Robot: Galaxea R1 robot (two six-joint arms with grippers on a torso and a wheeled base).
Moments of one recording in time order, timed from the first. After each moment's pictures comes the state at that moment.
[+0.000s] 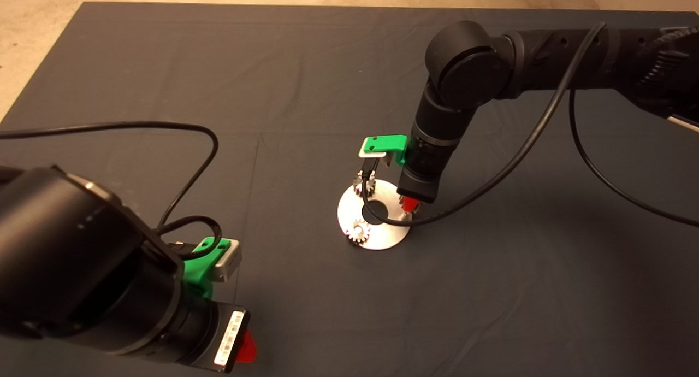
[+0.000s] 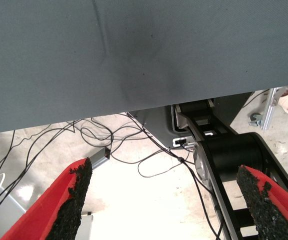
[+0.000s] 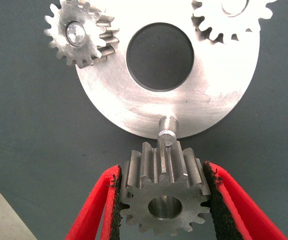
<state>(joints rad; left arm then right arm) -0.47 2.35 -0.35 0.08 1.53 -1.84 0.44 2.79 -1.21 -0.05 -1.53 0.39</state>
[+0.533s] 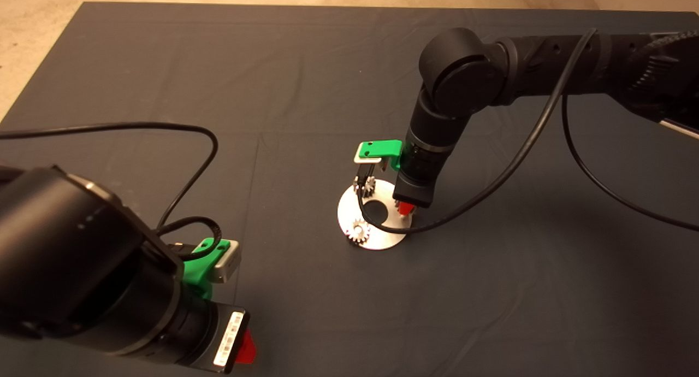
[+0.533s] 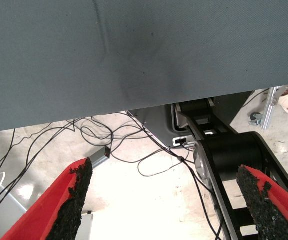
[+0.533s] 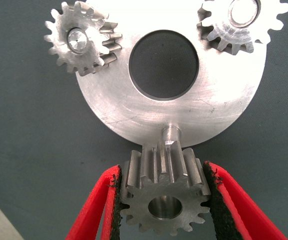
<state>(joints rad) -0.47 2.35 -0.35 0.07 1.53 -1.85 0.42 2.80 -1.20 -0.11 -1.53 0.39</state>
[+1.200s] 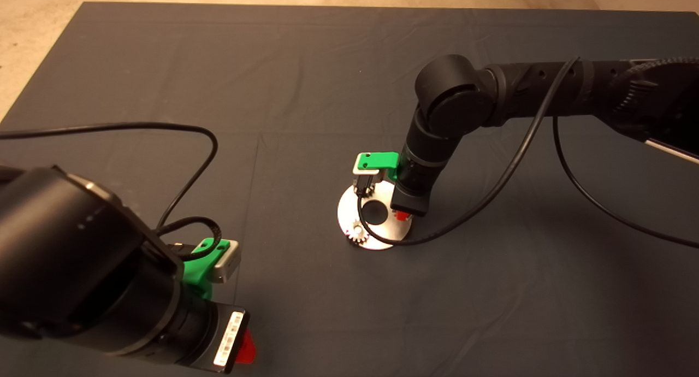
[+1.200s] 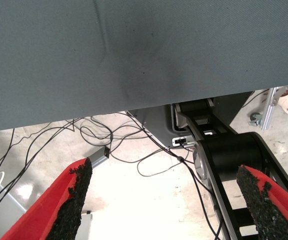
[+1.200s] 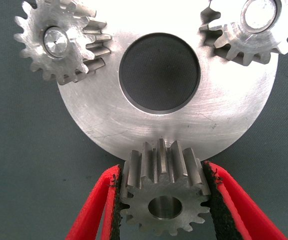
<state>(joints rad) -0.47 2.35 -0.35 0.07 1.53 -1.85 0.36 2.80 -1.20 -0.20 -1.53 0.35</state>
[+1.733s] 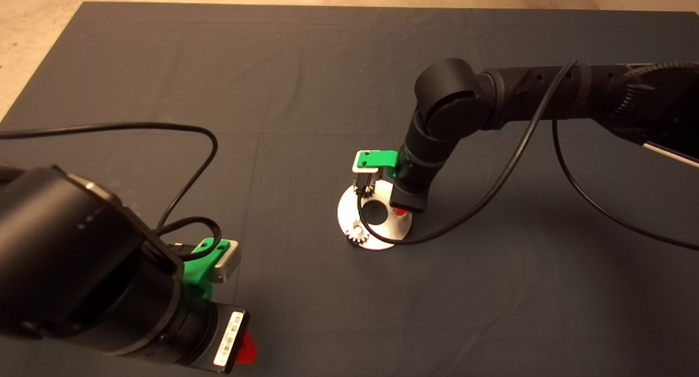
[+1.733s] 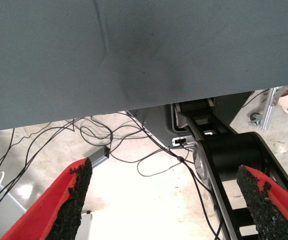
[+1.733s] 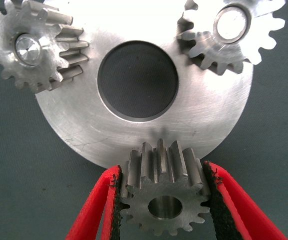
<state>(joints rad) -0.47 2.35 -0.35 0.07 1.53 -1.85 0.36 2.80 -1.20 -0.26 -1.53 0.34</state>
